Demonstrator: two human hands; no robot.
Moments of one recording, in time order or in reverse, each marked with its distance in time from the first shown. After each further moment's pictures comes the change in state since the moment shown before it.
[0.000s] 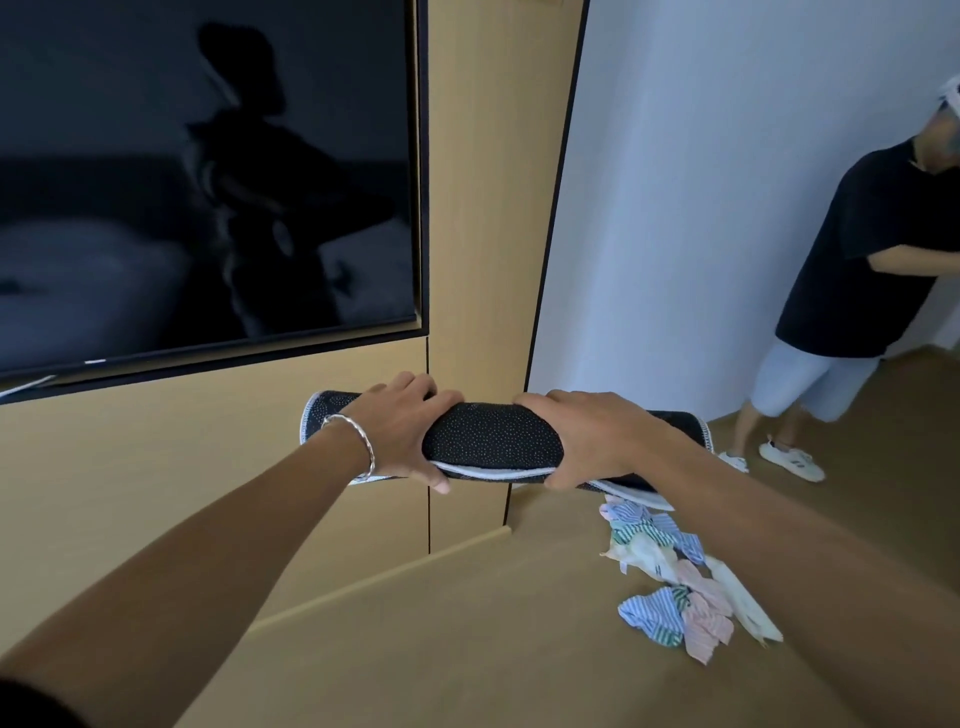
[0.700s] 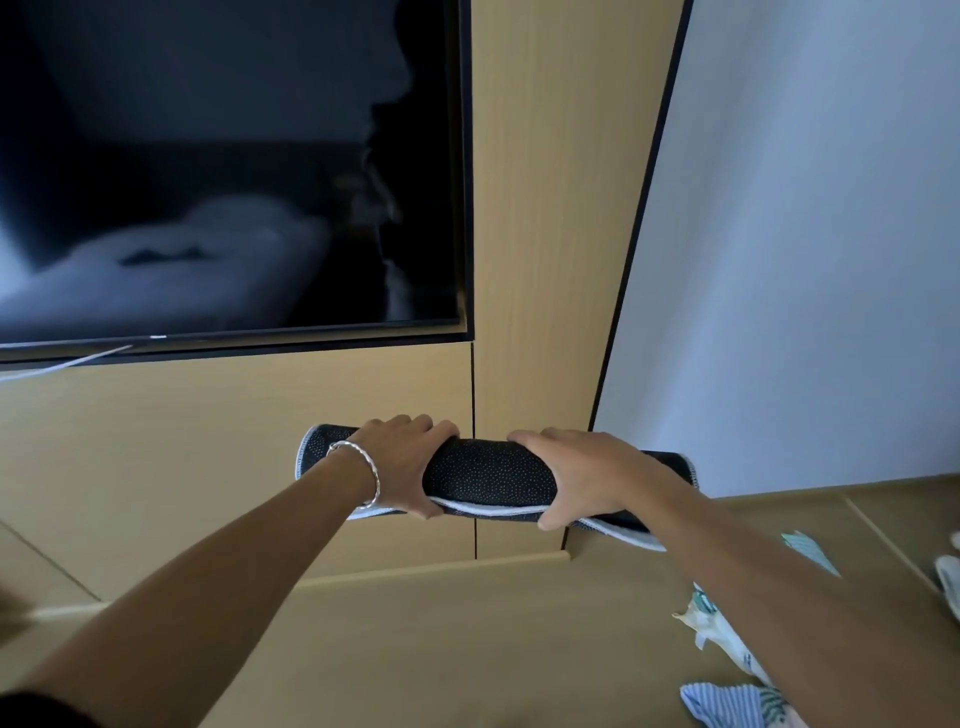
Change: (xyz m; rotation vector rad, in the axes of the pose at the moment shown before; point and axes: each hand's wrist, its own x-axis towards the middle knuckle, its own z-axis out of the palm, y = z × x) left_hand 0.107 0.019 0.047 -0.013 -0.266 -0.339; right_hand 0.118 0.126 0.063 0.153 -0.154 -0.307
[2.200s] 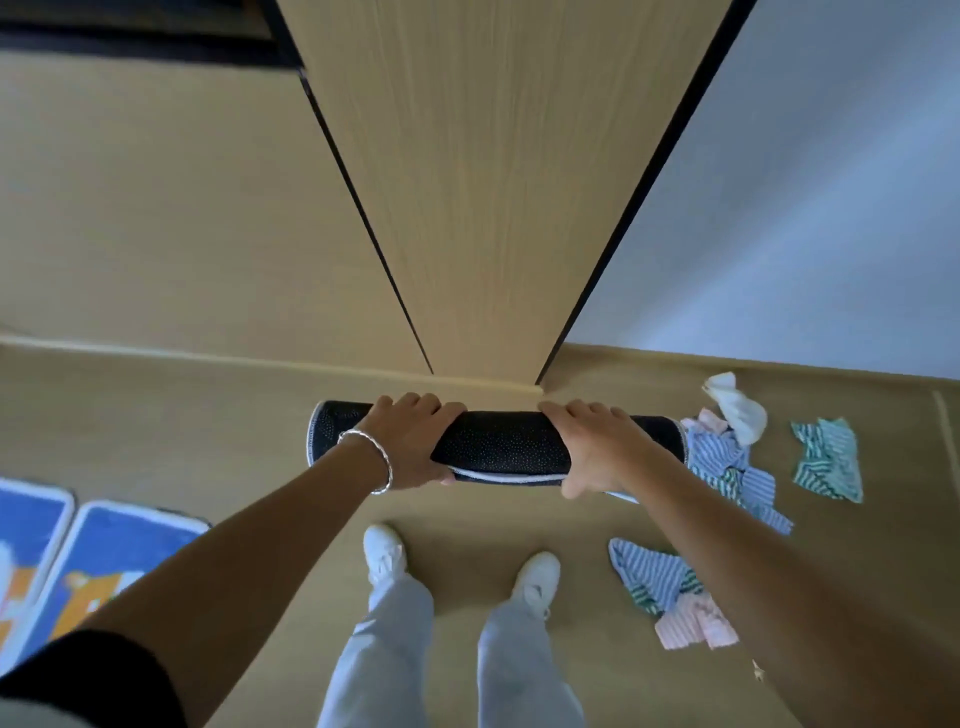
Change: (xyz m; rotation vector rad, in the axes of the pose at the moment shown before) left_hand 0.286 0.118 0.256 -0.353 -0.464 -0.157; right_hand 0.167 0.316 0.240 0.014 -0.520 -0.034
